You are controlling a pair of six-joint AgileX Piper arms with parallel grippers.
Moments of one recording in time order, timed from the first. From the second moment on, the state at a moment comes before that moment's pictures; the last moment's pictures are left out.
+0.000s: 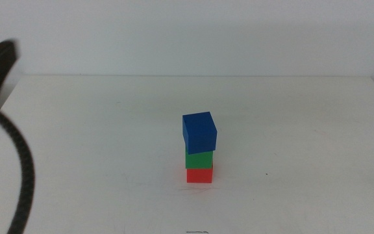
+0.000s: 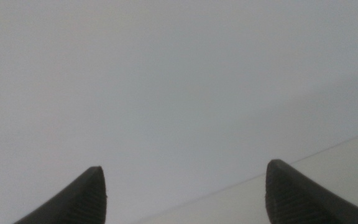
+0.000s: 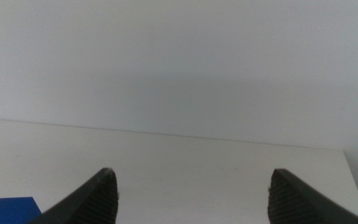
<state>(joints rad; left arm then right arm) -0.24 0.59 -0.65 -0.16 0.11 0.42 0.23 0.75 -0.87 -0.08 0.46 0.13</state>
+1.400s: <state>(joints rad) -0.06 0.11 -0.15 -0.06 0.19 0.03 0.00 0.29 -0.30 -0.07 0.32 0.13</state>
